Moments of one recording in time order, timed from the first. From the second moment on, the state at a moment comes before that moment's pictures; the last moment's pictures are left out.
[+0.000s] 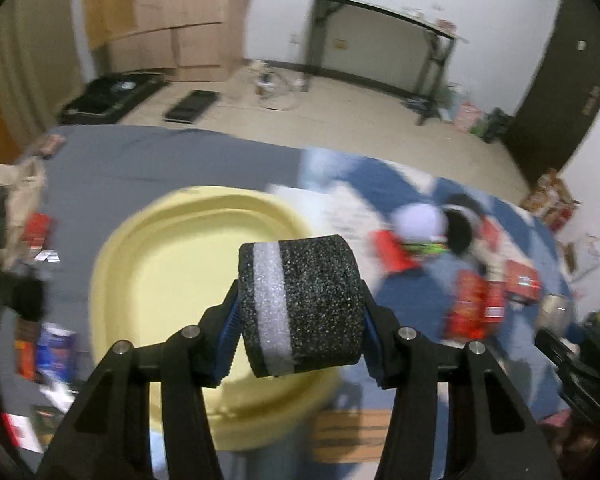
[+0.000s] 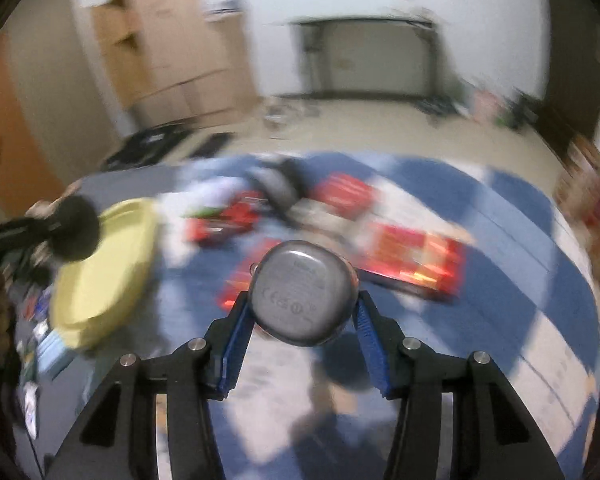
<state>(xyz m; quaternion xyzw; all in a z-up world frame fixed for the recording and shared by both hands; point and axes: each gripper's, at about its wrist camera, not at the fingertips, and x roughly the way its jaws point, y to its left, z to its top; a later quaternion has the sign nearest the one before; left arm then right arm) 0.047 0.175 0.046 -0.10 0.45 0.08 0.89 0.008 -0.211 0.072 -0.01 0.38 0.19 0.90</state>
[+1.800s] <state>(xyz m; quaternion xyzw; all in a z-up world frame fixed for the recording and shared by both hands) 0.046 0.009 -0.003 -0.01 0.51 -0.04 0.86 0.023 -0.279 0.084 -0.02 0.40 0.15 0.90</state>
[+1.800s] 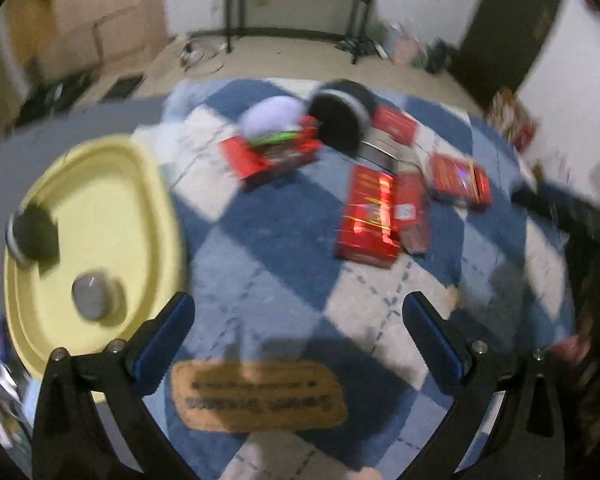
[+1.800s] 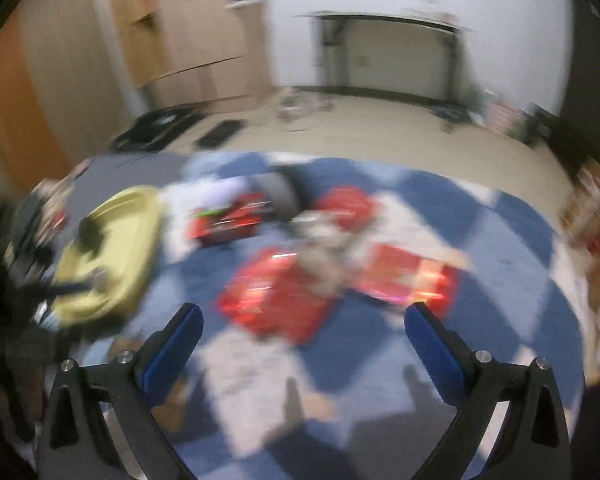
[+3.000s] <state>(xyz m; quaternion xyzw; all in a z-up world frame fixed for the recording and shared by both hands) 0.126 -0.060 -0.039 0.10 0.43 -0.05 0.90 0.177 -0.316 -0.017 0.09 0.50 0.08 0.86</state>
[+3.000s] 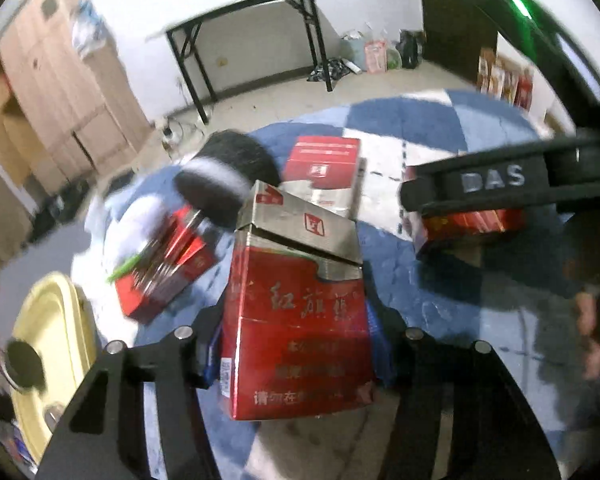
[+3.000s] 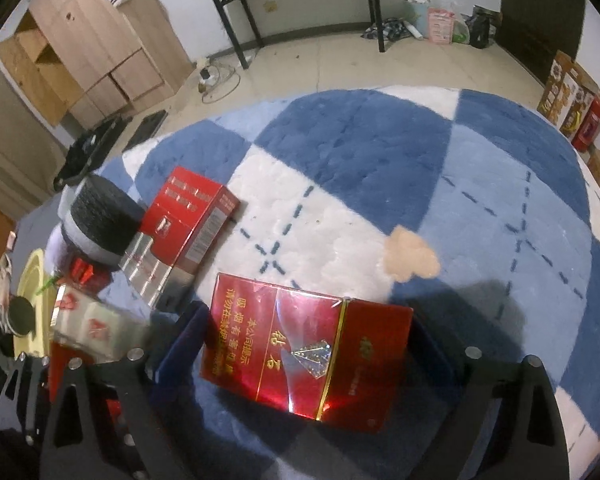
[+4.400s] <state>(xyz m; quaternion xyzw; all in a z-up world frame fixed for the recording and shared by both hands) 0.029 0.299 -0.083 -0.24 0.54 0.05 0.80 0.130 0.100 -0.005 -0.17 0.47 0.33 0.81</state>
